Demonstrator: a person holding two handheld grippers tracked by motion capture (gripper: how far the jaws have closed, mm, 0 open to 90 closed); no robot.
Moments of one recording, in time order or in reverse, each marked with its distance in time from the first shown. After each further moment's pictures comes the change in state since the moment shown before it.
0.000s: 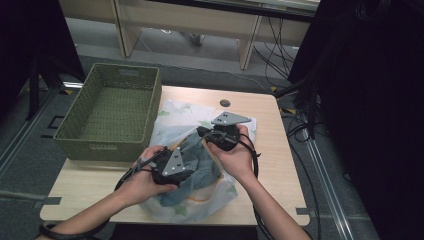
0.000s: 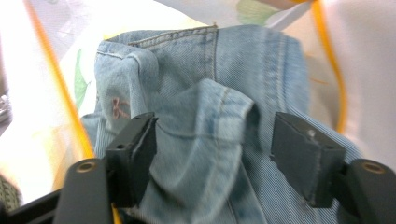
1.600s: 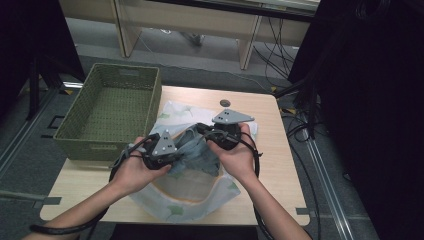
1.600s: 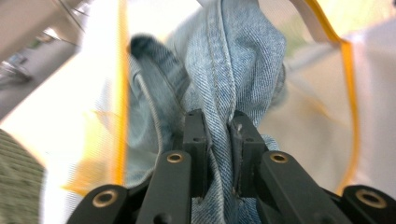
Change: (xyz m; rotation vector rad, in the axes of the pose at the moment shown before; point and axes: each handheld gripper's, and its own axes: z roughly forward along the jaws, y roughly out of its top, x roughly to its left) left arm 0.030 0.025 -0.030 -0.024 0.056 -0.187; right arm 0.008 0.013 -0.013 -0.059 0.001 -0.025
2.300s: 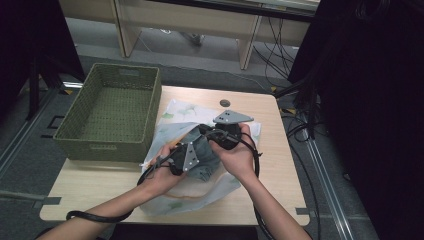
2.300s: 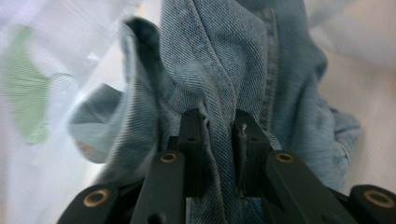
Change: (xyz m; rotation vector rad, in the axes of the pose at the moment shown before) left arm -0.027 -0.029 0.101 0.044 0.150 0.244; right arm -0.009 -0.010 0.008 0.035 -0.024 0.020
